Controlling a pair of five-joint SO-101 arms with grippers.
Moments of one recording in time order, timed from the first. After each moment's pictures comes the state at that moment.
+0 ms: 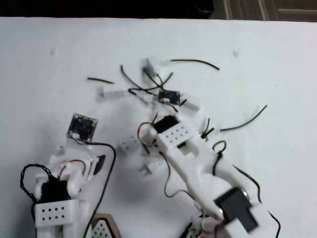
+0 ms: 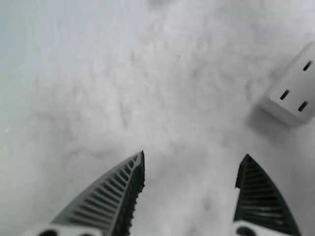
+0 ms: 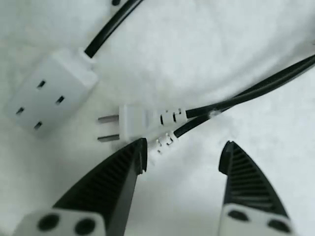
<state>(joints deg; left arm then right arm) -12.7 -83.4 85.6 62.4 -23.3 -36.0 -5.6 35.6 65.2 -37.8</state>
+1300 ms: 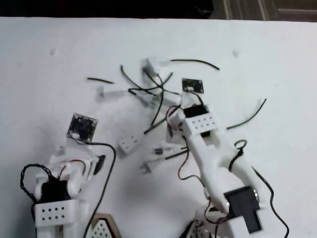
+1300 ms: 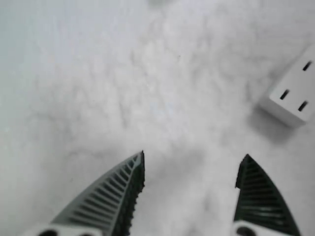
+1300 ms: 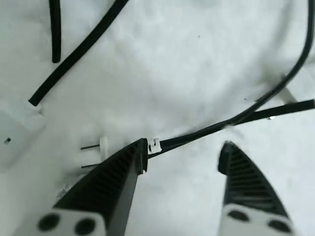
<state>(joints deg) -12.7 -83.4 85.6 62.4 -23.3 -19.4 -10.4 35.5 65.8 -19.8</state>
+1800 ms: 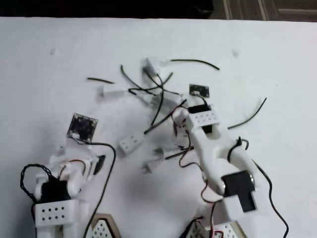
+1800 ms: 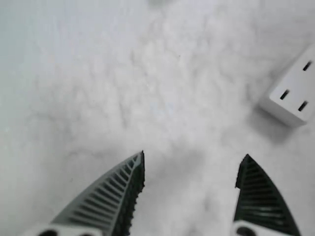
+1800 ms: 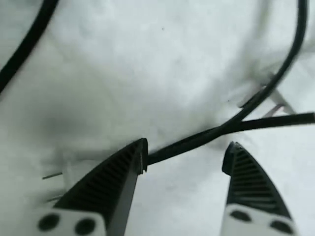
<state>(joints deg) -12.7 -83.4 85.6 62.4 -23.3 -15.3 2.1 35.5 60.8 -19.8</state>
